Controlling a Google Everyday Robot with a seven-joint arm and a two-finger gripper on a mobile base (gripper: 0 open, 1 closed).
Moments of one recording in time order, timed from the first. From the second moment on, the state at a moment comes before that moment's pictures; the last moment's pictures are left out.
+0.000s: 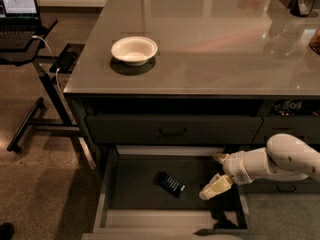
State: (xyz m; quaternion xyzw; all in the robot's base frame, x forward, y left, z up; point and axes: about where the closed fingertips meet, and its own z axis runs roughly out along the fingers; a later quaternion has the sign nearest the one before) arm 0.483 -0.171 0.559 -0.45 0.80 0.29 0.28
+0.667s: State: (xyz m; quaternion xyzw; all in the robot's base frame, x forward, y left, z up) arm 0.492 -0.141 0.500 -0.46 0.77 0.26 0.36
